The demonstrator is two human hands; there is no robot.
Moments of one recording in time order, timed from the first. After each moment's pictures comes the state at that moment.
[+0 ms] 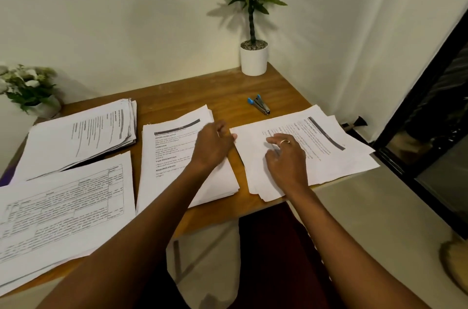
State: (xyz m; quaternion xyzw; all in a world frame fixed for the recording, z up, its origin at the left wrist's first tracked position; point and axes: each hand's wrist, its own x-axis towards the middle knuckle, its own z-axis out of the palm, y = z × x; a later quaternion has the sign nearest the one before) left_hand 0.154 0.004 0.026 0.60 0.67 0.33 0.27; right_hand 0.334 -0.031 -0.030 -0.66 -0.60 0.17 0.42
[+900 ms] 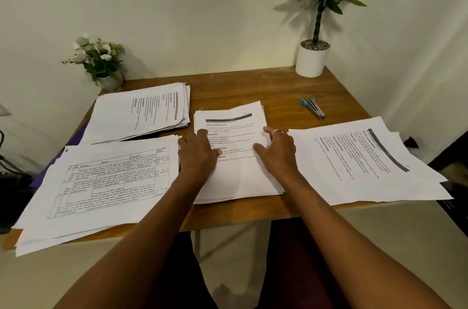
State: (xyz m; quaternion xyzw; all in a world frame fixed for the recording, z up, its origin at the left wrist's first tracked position) left_hand 0.016 -0.027 -0.012 0.52 0.82 0.21 0.12; right_hand 0.203 0.001 -0.014 -0.63 -0.64 0.28 0.33
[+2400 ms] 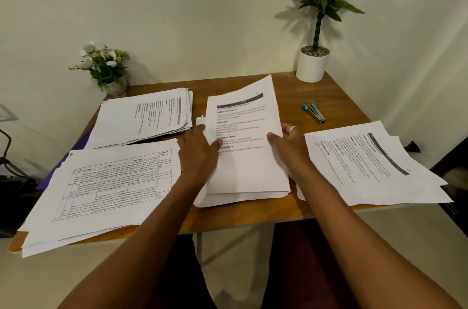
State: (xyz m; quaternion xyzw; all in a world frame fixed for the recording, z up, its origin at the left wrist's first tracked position) left_hand 0.019 -0.035 0.004 0.49 0.80 0.33 0.13; right_hand 0.227 0.003 0.015 -0.56 -0.47 0.51 0.44
